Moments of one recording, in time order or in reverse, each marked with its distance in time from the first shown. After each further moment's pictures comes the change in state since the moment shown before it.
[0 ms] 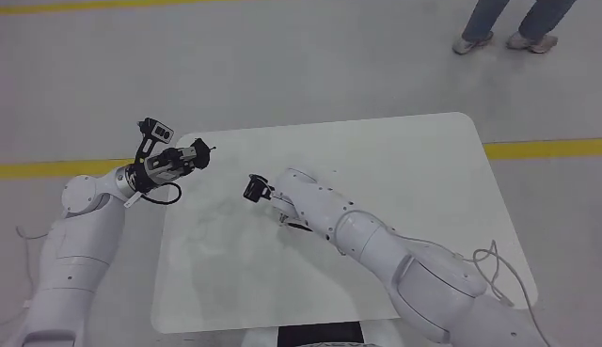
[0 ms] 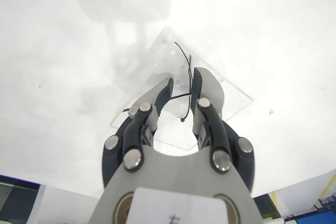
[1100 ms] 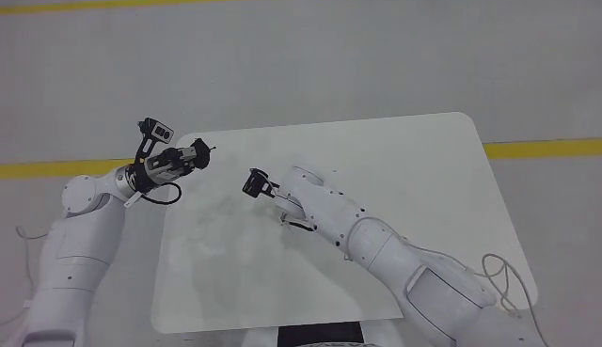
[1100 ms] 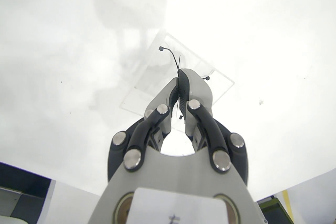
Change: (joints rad) left arm 0.000 0.000 0.000 0.000 0.000 0.000 0.000; right arm -0.106 0.068 0.131 -0.245 -0.098 0.005 0.076
